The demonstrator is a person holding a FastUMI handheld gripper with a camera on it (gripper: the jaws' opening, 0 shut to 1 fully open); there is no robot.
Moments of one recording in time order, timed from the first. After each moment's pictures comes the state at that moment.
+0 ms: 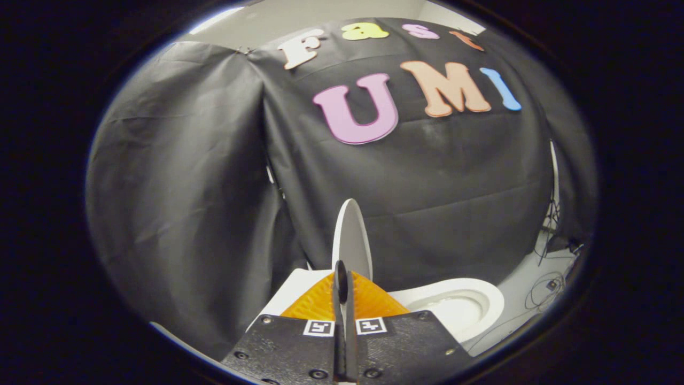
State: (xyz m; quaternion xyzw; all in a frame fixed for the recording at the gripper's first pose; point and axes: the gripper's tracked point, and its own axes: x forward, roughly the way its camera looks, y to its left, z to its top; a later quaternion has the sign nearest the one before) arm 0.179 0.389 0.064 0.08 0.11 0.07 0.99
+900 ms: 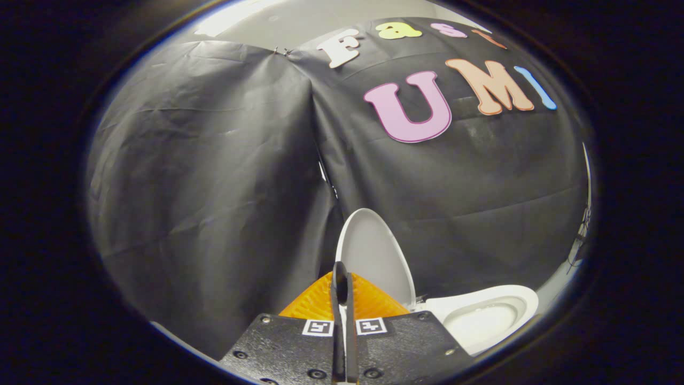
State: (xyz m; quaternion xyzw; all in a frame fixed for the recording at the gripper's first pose) arm 0.183 0.440 0.058 0.08 0.08 0.18 0.98
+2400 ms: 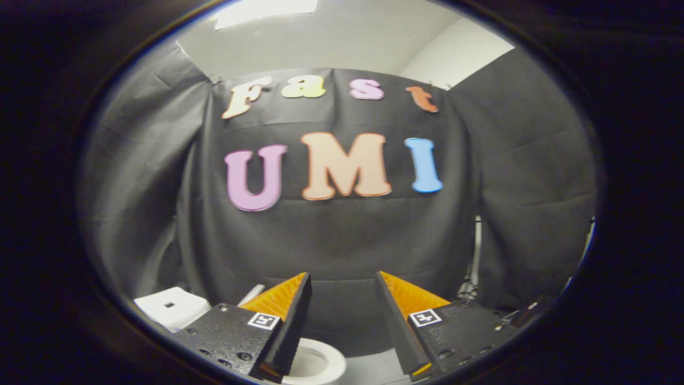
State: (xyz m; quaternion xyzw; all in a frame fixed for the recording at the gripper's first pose) arm 0.105 -0.042 0.166 0.02 -0.05 -0.15 0.99
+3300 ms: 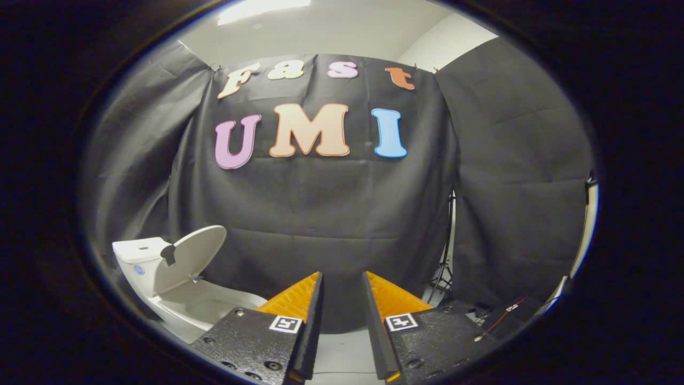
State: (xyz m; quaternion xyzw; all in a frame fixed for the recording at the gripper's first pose) arm 0.047 -0.207 0.034 0.00 -0.02 -0.11 0.99
